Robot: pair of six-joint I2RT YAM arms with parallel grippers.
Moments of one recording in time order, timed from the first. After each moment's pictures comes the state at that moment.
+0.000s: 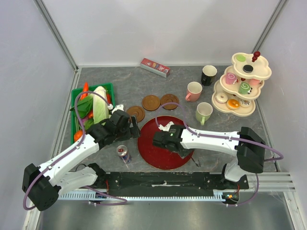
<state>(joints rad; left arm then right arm) -0.68 1.00 0.77 -0.69 -0.19 -0.78 1.20 1.61 1.18 -1.31 0.48 0.60</state>
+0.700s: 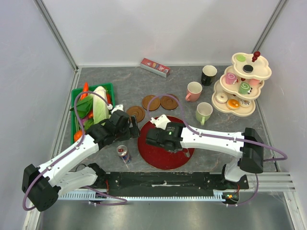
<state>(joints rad) -0.68 0.99 0.76 -0.69 -0.19 -0.78 1.25 1.62 1.37 -1.33 0.59 0.63</state>
